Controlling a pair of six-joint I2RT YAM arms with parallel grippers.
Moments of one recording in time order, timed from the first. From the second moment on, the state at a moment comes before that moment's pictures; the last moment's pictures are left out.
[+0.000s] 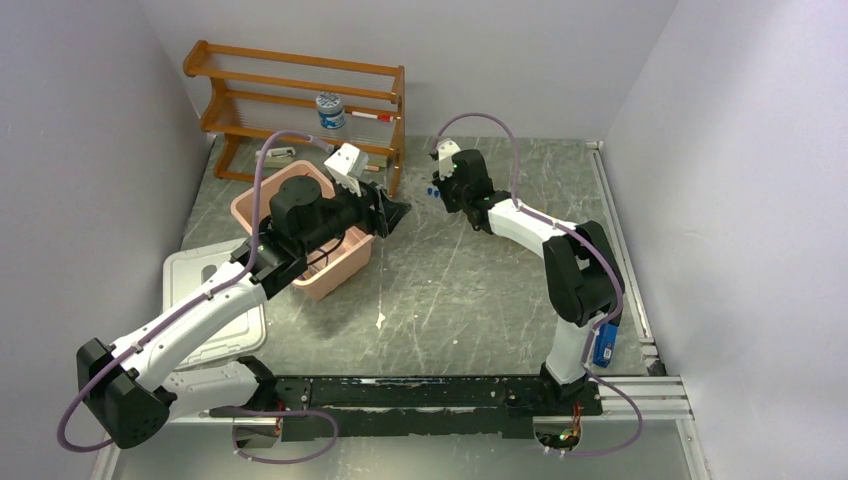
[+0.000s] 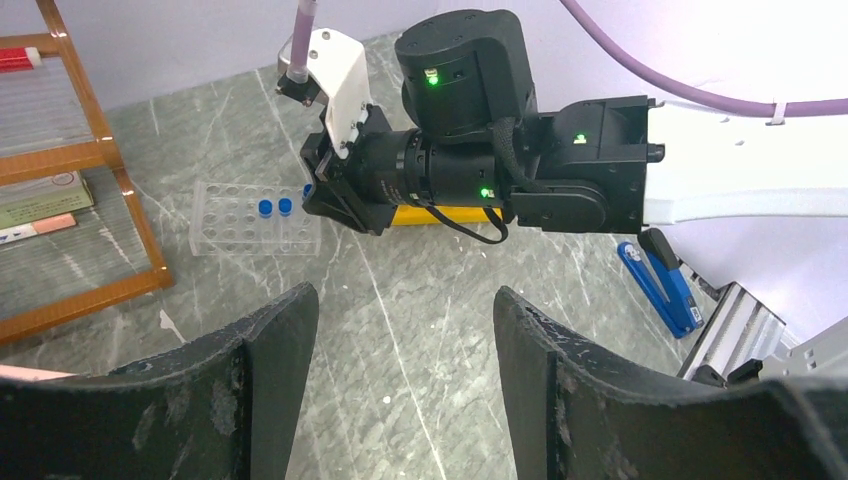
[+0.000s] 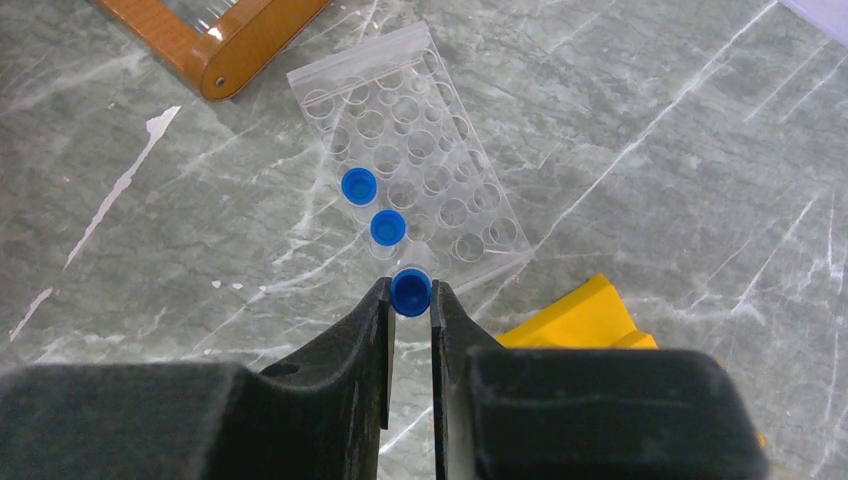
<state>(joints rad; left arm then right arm) -0.71 1.12 1.02 0.01 0.10 -0.28 0.47 1.85 1.25 0.02 0.02 -0.17</state>
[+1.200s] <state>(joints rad) -0.71 1.16 1.02 0.04 0.11 -0.29 0.44 1.90 1.40 -0.24 -0.08 -0.17</state>
